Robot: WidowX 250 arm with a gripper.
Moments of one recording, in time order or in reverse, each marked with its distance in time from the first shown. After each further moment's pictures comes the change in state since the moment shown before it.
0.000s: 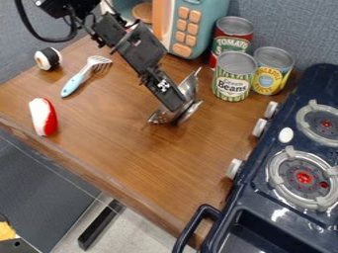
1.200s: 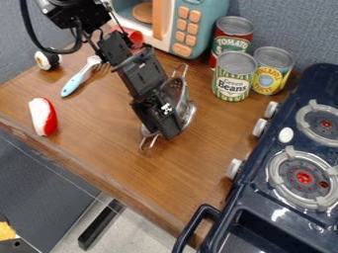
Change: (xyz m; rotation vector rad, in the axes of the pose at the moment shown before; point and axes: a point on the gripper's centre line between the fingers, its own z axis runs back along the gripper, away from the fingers) arm -0.017 -0.006 -0.011 0.052 0.099 0.181
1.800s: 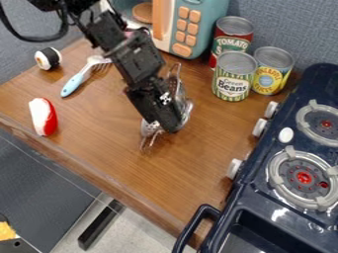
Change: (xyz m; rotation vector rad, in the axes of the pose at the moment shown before) arm -0.001 -0.020 0.024 0.102 -0.037 0.016
